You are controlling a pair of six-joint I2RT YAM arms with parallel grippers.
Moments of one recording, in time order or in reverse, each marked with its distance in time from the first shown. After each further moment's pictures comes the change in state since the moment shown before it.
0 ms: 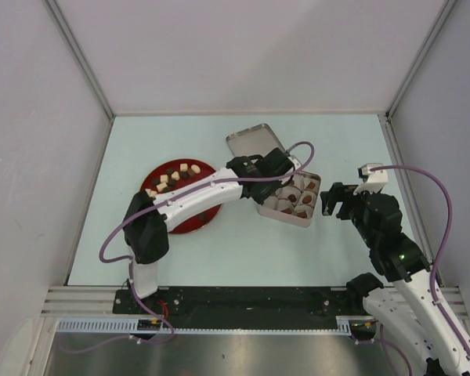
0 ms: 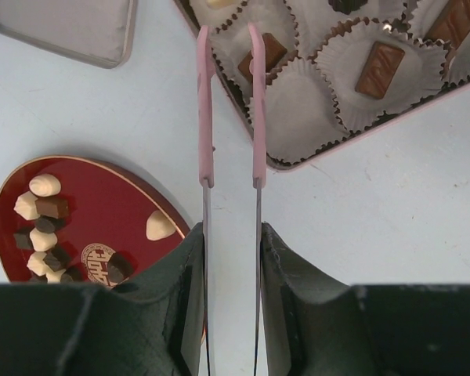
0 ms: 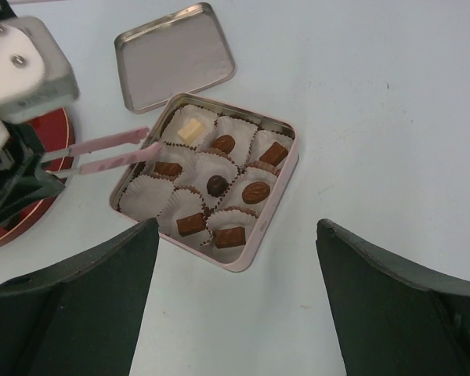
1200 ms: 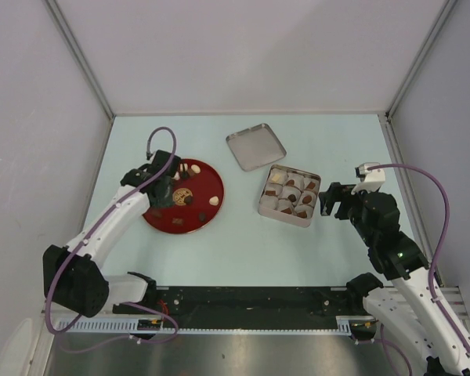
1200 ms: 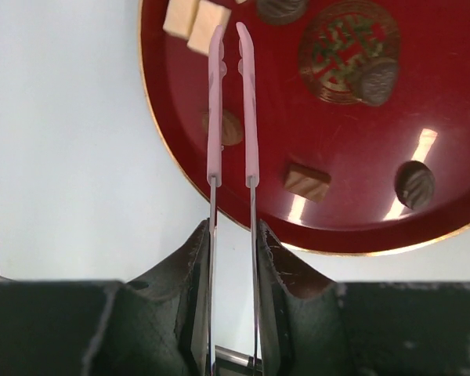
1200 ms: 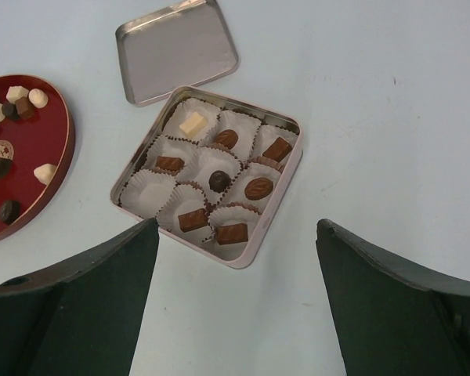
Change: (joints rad) left arm 0.607 -0.624 -0.663 -0.053 -0.122 -0.440; right arm 0.006 0.018 0.000 0.000 -0.008 0.000
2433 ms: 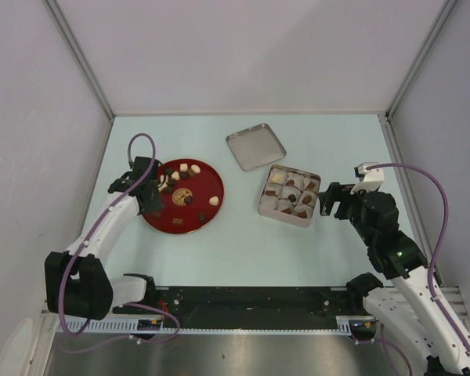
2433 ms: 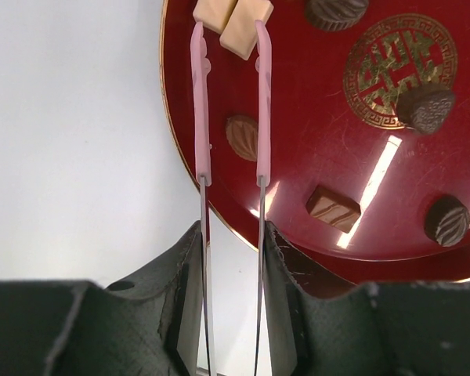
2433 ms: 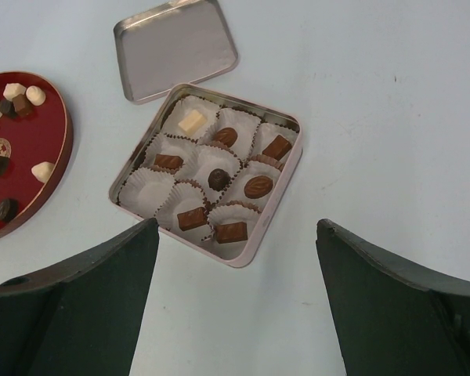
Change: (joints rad) left arm 0.226 -0.042 -0.154 0.160 0.131 0.037; right arm 0.002 0.008 0.000 0.000 0.000 0.000
